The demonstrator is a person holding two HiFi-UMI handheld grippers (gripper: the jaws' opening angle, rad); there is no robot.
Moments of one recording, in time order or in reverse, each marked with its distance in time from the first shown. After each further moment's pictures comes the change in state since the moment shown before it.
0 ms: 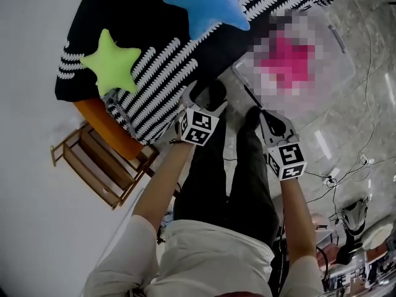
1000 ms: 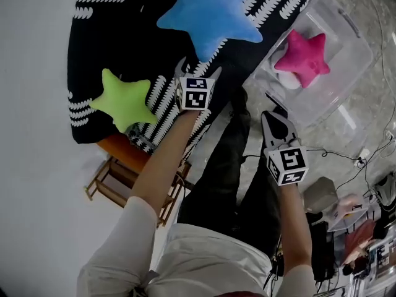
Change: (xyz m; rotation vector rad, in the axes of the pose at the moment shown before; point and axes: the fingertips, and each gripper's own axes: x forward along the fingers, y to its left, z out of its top) left arm 0.131 0.190 0.036 -0.055 0.082 0.039; right arm 0.108 0.001 0.037 0.261 -0.038 -0.150
